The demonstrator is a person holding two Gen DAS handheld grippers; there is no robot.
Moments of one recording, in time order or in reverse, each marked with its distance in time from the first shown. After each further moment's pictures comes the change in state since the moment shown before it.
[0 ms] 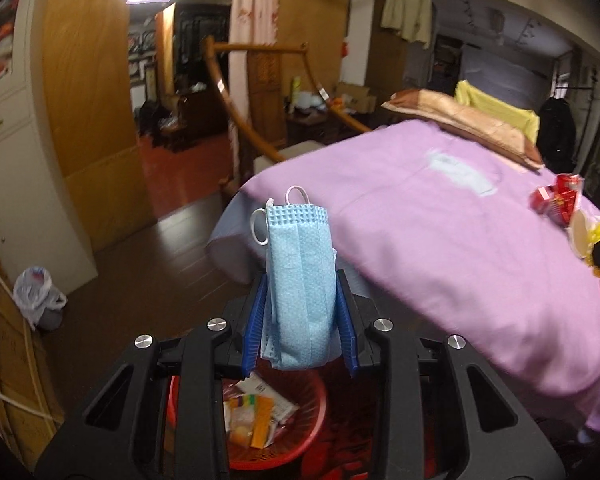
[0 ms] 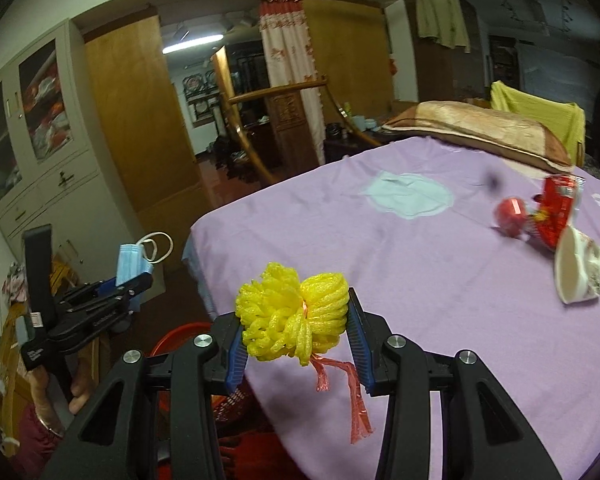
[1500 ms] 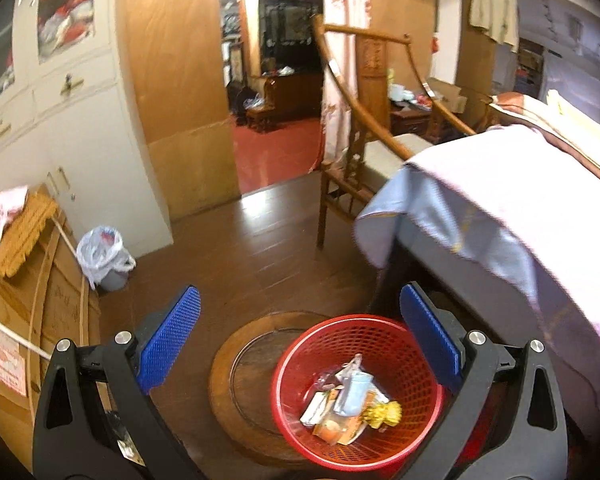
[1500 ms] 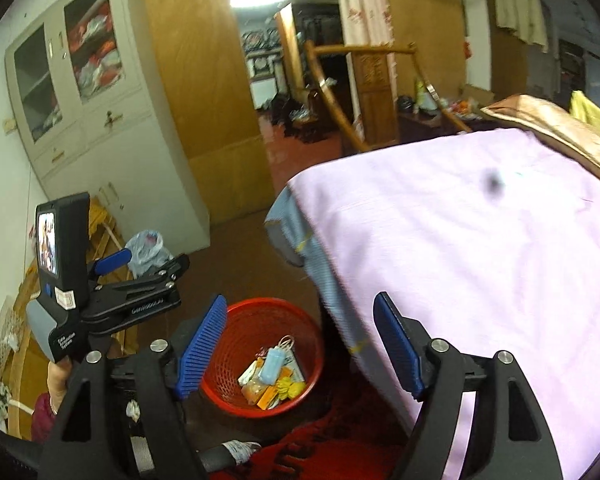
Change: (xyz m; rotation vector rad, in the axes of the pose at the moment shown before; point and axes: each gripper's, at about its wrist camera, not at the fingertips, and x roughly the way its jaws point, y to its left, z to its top) left arm -0.007 0.083 -0.017 -0.106 0.010 0.281; right arm 0.065 0.111 -0.001 -0.133 0.119 0.155
